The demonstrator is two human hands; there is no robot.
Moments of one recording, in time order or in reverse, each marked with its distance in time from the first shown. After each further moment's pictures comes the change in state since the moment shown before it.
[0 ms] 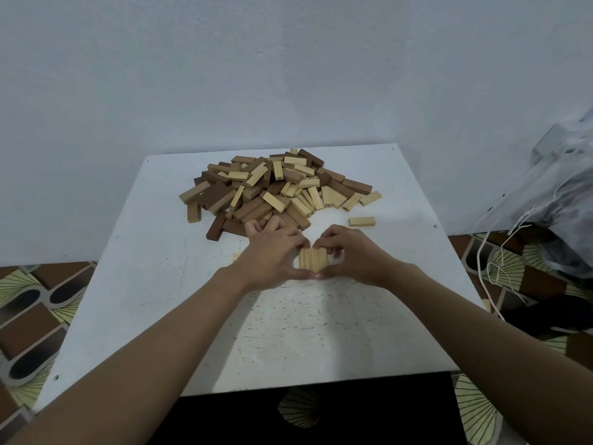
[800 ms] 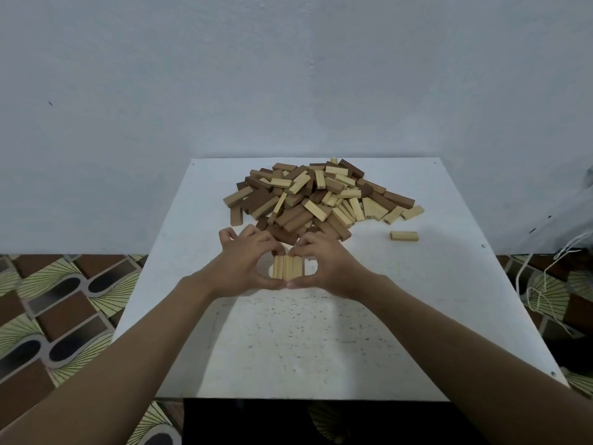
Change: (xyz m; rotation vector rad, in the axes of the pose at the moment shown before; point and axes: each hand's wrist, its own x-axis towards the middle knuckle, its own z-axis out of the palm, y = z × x) left_hand -0.069 -0.090 -0.021 -0.139 0.048 -0.088; right_hand 0.060 -0.069 0.060 -0.064 -0.007 -0.144
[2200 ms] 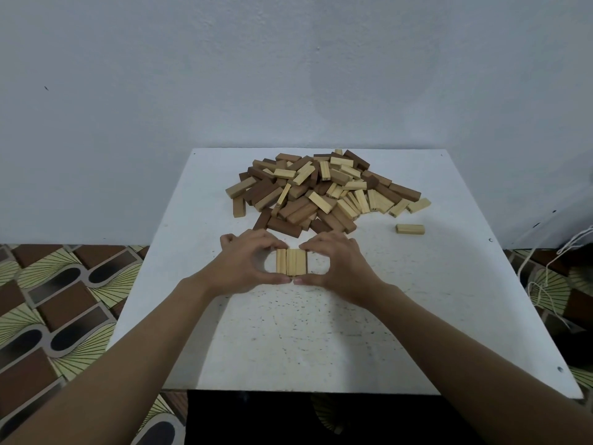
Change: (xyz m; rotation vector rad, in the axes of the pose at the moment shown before) left_hand -0.010 -0.009 0.013 -0.301 -0.007 -0.124; right_hand -0.020 0.005 0.015 -0.060 0.139 0.088
